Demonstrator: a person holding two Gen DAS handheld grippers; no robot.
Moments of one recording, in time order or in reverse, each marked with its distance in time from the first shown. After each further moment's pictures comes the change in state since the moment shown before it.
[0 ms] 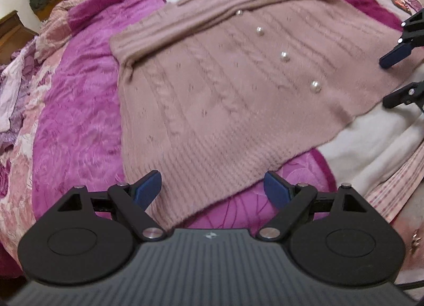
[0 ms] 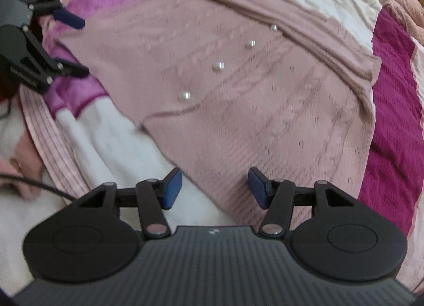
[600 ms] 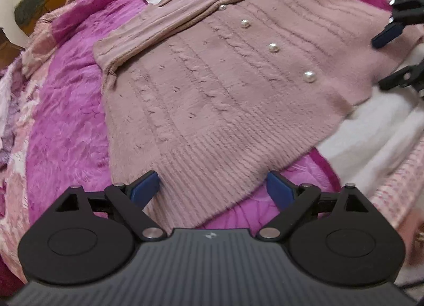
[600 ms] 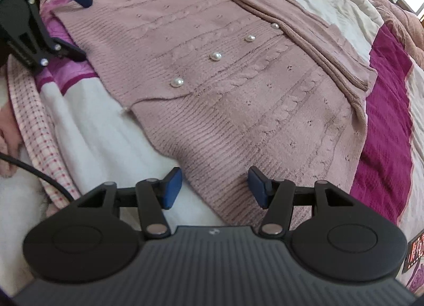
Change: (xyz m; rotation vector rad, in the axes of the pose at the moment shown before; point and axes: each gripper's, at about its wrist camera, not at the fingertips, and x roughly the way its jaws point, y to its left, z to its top) left arm 0.017 -0.009 0.006 0.103 -0.006 0.003; right arm 0.010 0.001 0.001 -0.071 0.005 -0.076
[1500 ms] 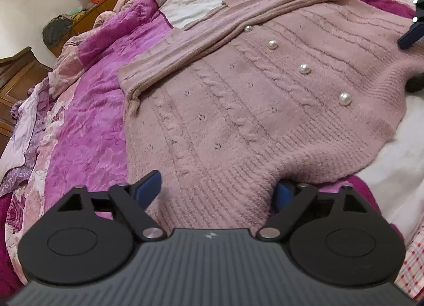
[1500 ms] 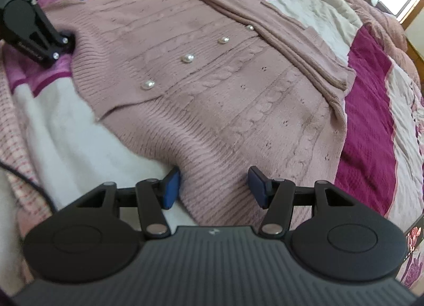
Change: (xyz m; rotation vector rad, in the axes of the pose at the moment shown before) left arm 0.016 -0.003 0.005 -0.012 -0.136 0.137; right arm 0.005 -0.006 -0.006 0.025 -0.062 -0.111
